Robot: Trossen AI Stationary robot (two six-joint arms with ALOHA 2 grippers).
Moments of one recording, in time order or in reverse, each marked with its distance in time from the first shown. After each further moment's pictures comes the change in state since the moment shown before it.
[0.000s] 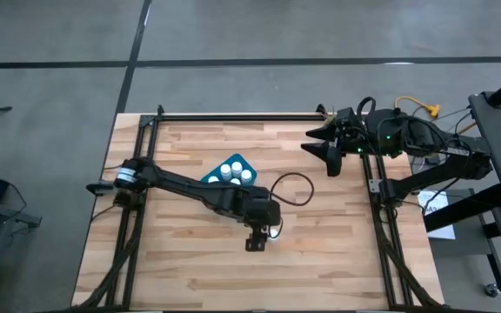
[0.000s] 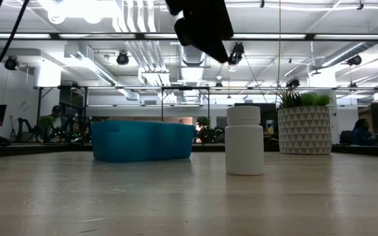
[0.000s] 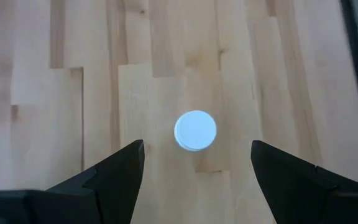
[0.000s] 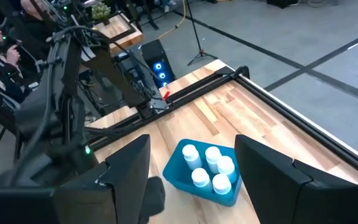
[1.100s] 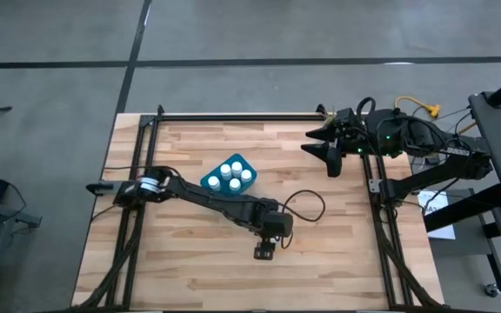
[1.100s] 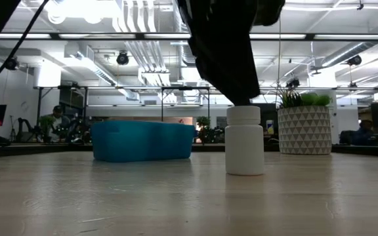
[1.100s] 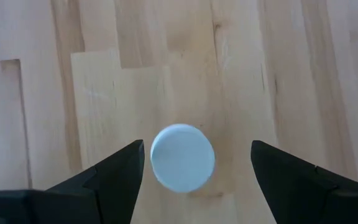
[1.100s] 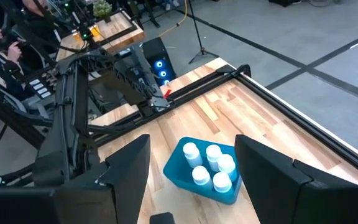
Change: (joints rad) left arm -0.010 0.220 0.113 0.002 0.040 0.032; right arm 0.000 0.000 0.000 -0.005 -0.010 -0.005
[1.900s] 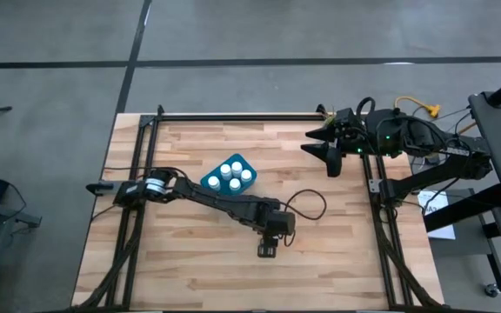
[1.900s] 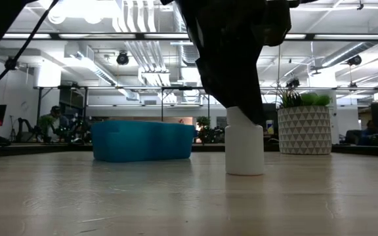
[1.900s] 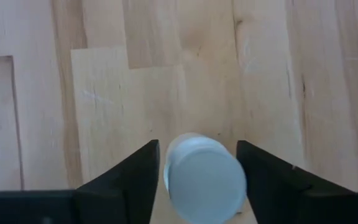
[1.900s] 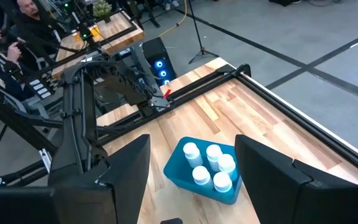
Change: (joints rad) left arm 0.019 0.045 -0.003 0.043 0.003 0.004; right arm 0.000 0.001 0.000 0.000 0.000 0.004
